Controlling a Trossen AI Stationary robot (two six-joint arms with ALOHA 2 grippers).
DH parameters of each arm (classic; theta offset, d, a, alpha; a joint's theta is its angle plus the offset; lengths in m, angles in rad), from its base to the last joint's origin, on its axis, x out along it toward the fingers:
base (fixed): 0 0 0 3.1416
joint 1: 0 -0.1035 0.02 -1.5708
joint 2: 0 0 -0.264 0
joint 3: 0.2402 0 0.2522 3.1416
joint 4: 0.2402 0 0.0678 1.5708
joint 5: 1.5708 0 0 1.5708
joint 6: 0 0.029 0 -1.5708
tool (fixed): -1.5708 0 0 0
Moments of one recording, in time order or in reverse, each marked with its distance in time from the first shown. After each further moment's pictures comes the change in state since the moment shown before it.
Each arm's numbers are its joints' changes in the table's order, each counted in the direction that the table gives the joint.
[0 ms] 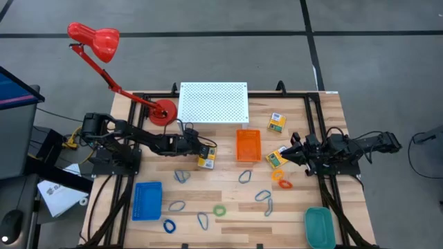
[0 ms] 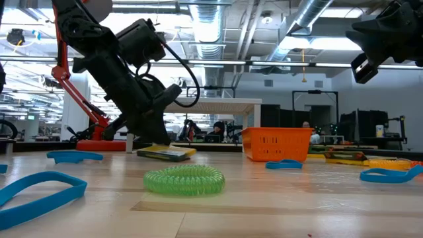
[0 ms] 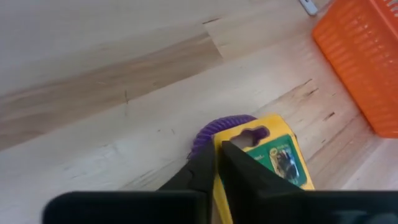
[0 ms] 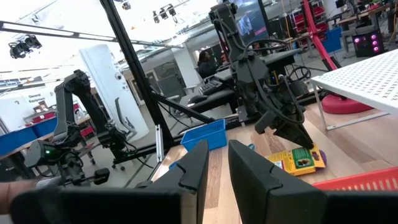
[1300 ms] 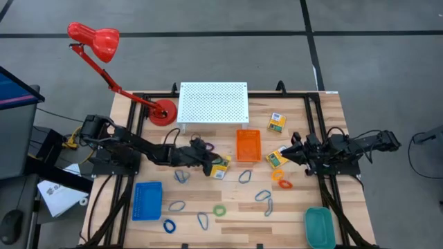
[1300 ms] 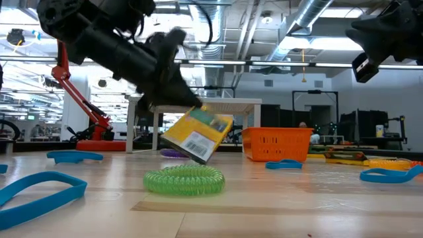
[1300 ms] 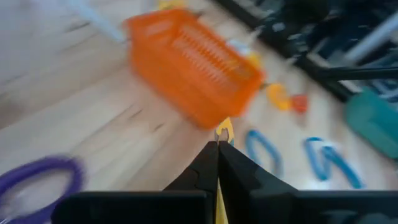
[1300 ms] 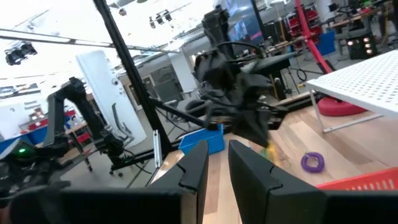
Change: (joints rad) left arm 0.193 0.000 0.000 -0.429 -0.020 0.265; right arm -0.034 0.000 0.000 -0.016 -0.064 0.008
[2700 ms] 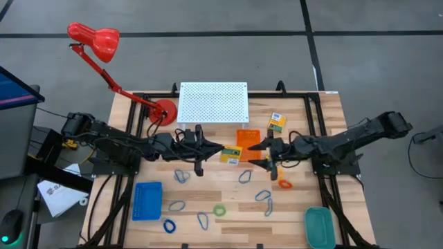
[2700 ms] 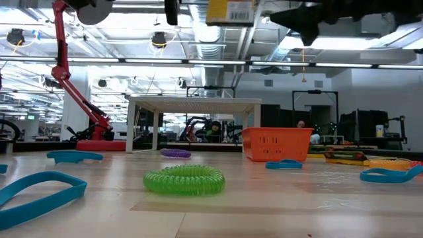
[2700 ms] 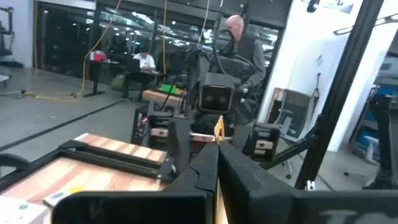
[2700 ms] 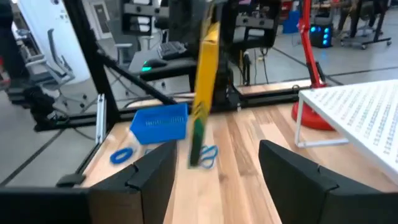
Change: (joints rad) left arm 0.030 0.230 0.142 -0.235 -0.114 0.505; right arm -0.007 -1.037 0.520 -0.266 -0.097 -0.218
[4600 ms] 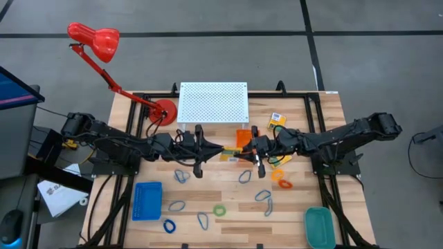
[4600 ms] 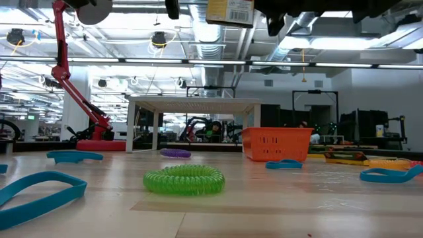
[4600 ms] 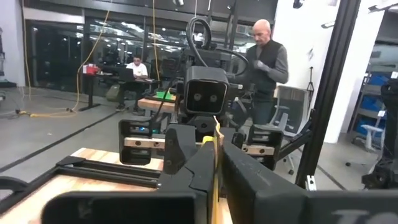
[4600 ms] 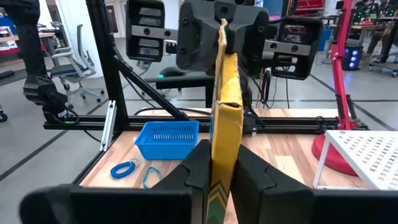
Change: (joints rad) left arm 0.000 0.000 0.001 -0.009 -0.020 0.093; right arm 0.096 -0.209 0.163 -0.092 0.214 -0.112
